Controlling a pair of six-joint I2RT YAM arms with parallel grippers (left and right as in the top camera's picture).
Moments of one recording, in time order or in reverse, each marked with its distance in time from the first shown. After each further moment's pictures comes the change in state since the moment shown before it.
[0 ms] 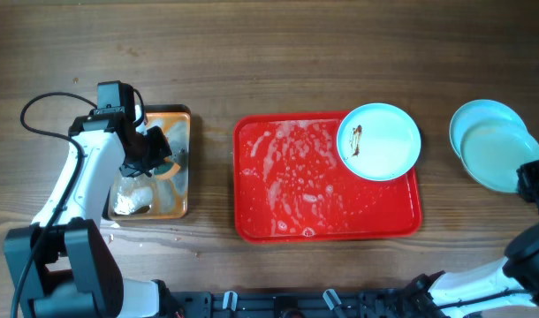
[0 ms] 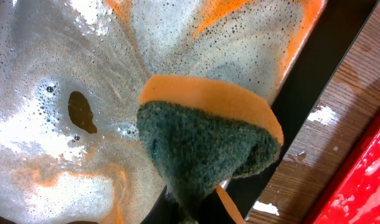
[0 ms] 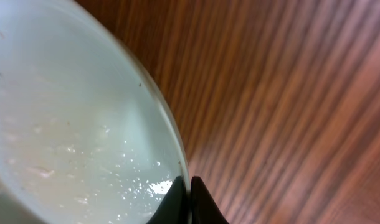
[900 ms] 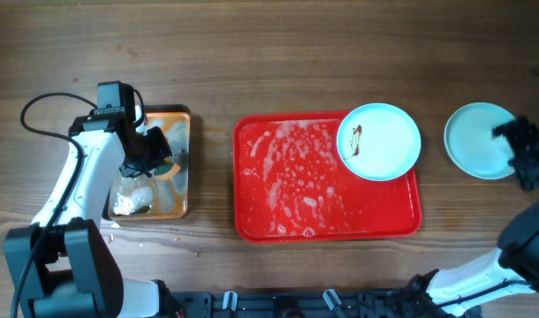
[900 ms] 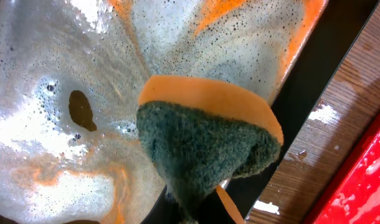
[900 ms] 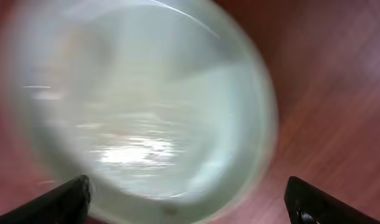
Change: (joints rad) left arm 0.000 0.000 0.000 -0.005 0.000 0.000; right arm 0.183 0.037 0.135 -0.008 -0.056 0.011
